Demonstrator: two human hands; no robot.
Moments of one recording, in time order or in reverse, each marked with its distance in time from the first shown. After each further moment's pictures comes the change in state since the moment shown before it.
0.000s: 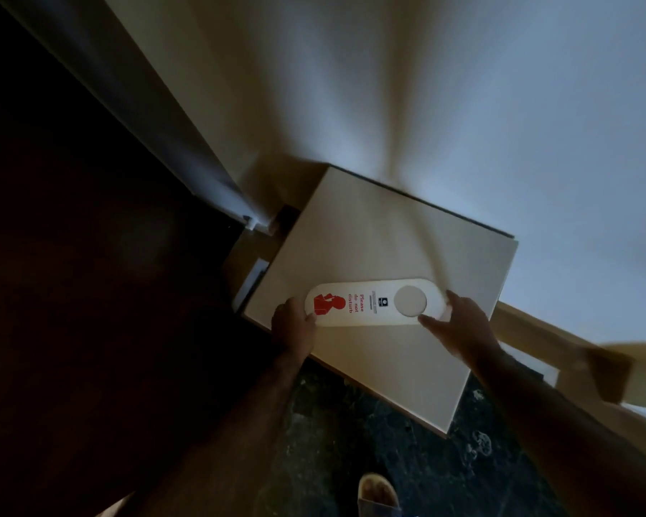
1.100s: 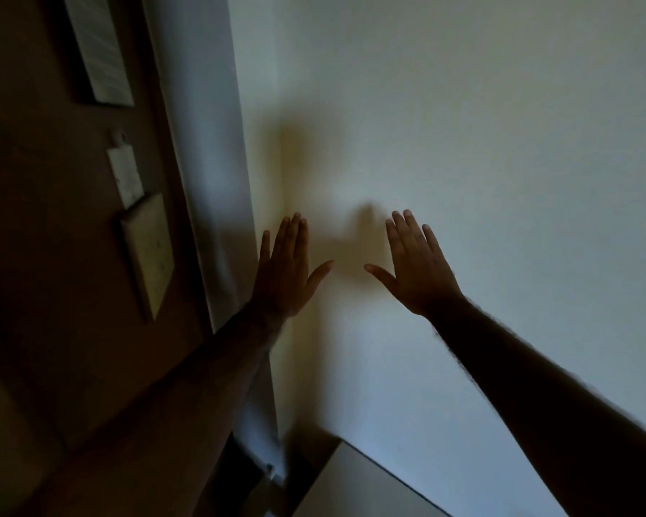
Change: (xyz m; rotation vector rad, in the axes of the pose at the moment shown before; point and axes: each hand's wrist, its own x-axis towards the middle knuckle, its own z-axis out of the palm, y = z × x) left_hand -0.330 0.303 -0.608 0.400 1.057 0.815; right_hand -0.368 -0.418 -0.538 -0.544 1.077 -0.997
